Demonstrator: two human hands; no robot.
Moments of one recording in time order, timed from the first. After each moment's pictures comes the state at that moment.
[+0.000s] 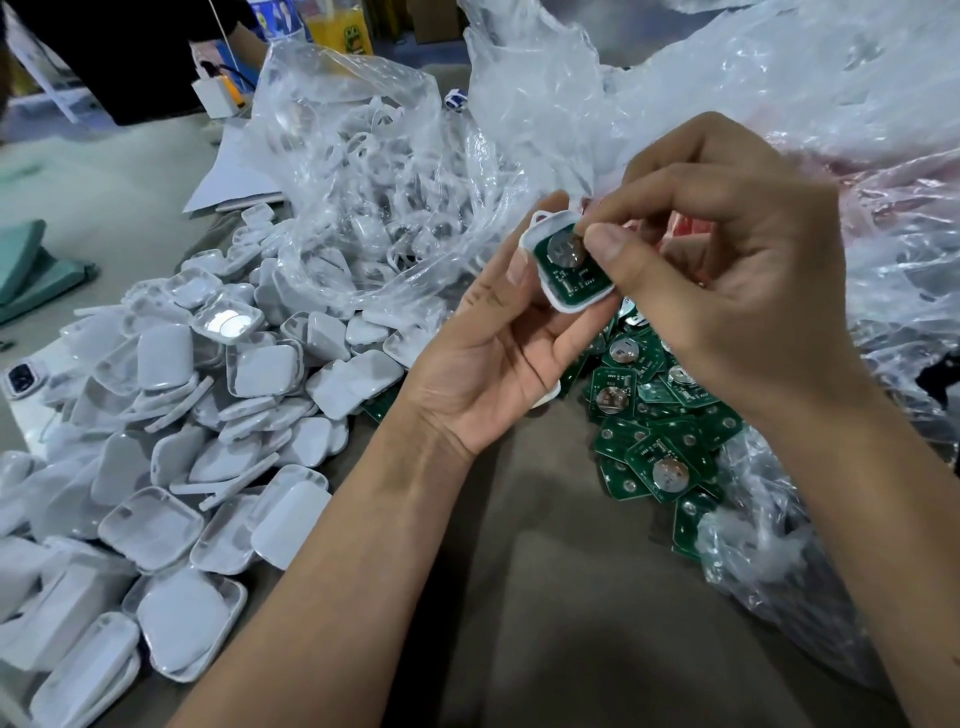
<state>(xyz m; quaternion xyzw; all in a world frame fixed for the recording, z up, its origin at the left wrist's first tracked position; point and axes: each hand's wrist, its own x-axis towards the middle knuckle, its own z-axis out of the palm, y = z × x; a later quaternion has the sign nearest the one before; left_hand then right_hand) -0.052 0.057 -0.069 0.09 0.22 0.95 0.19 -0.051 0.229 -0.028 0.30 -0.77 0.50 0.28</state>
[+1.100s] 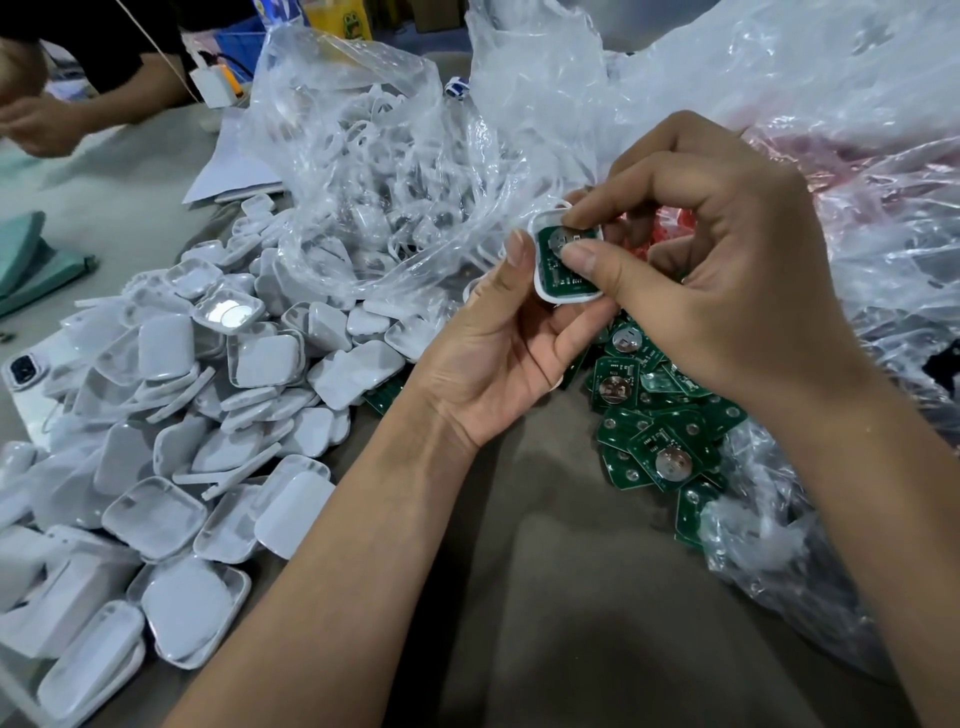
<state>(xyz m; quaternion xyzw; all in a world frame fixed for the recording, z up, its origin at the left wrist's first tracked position) -0.051 0.059 -0.067 0.06 0.26 0.94 0.20 -0.049 0.227 -0.023 0.30 -0.81 0.47 0.21</state>
